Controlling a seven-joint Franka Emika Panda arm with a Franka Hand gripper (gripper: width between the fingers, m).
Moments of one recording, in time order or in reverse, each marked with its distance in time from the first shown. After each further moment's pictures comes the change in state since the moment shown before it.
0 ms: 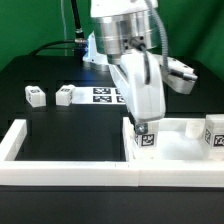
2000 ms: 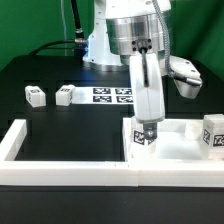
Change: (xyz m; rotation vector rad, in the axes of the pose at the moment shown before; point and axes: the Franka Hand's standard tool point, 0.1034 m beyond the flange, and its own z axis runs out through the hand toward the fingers) arm -0.016 0.006 0.005 0.002 0.008 0.109
